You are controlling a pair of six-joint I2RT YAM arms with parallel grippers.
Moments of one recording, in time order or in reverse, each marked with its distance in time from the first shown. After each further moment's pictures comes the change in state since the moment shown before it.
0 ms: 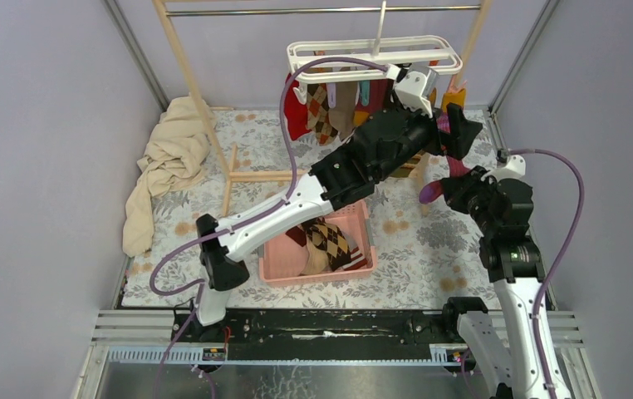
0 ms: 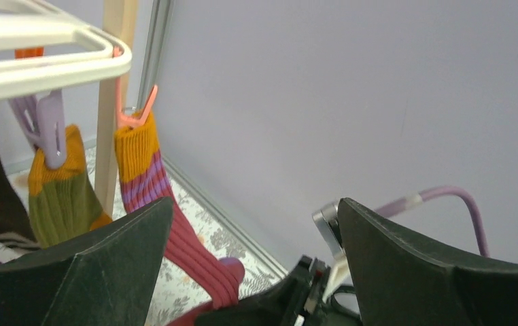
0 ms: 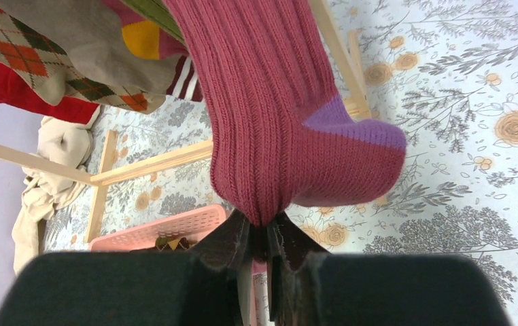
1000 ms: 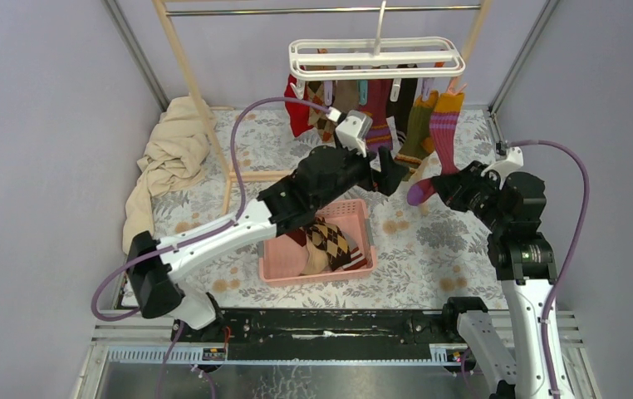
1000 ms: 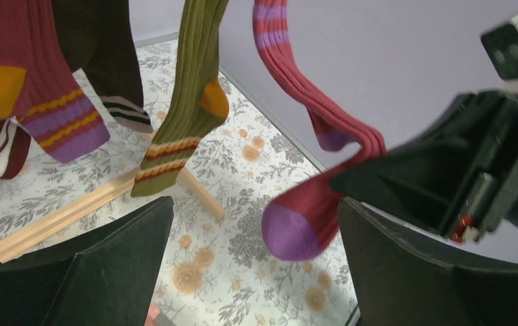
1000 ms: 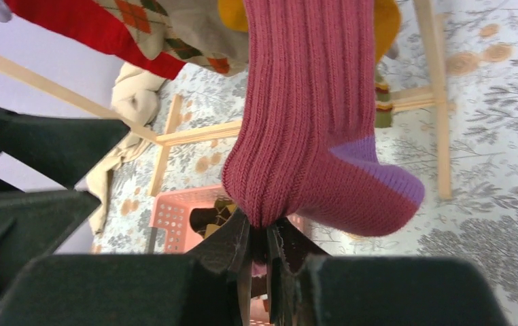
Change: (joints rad) left arm 0.086 -0.389 -0.723 0.131 0.088 -0.027; right arm 0.000 0.002 0.155 -0.146 -0.172 0.015
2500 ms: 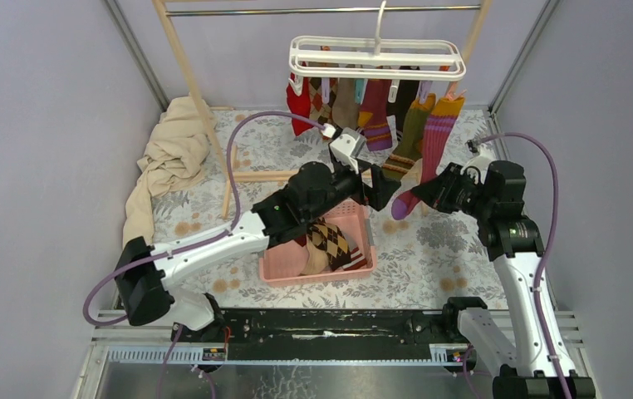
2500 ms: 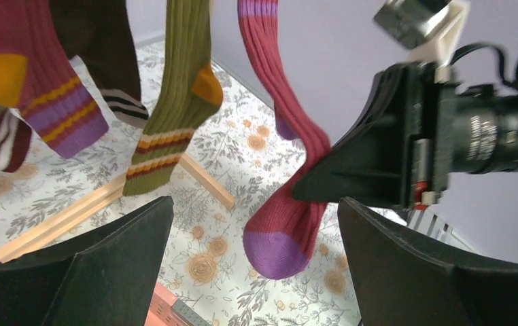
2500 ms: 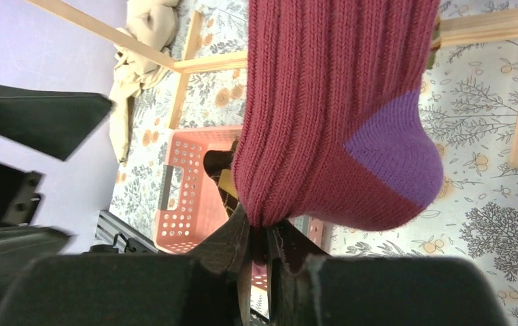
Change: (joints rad) left arm -0.013 -0.097 -0.235 0.159 0.043 0.080; right arm 0.004 0.121 -0.047 0.010 -0.247 -0.021
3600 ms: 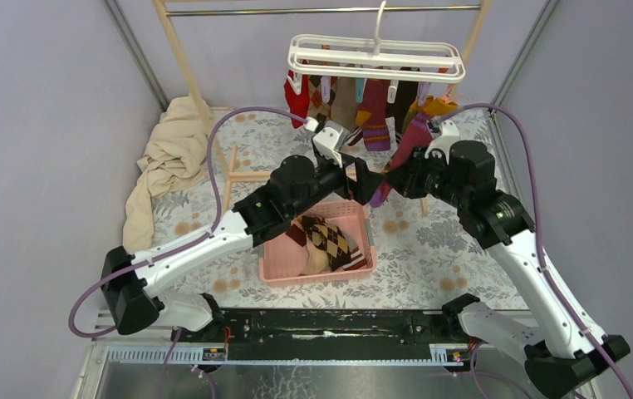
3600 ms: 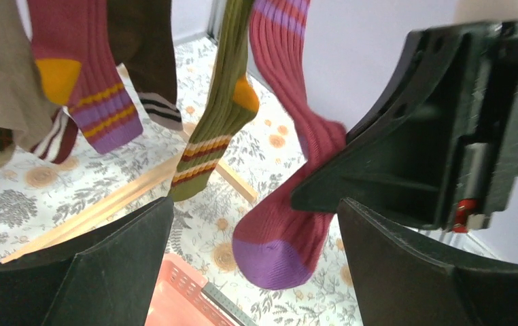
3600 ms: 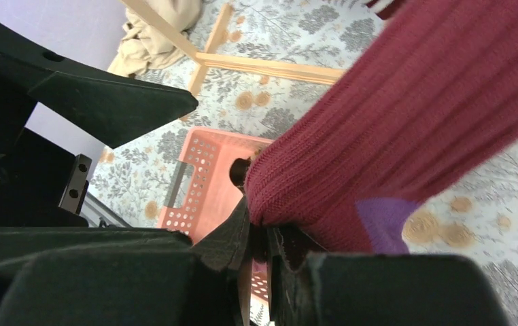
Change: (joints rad) left arm 0.059 -0.119 -0.003 -0.103 -0.005 0.024; right arm 0.431 0.188 0.246 -0.002 0.356 -0.033
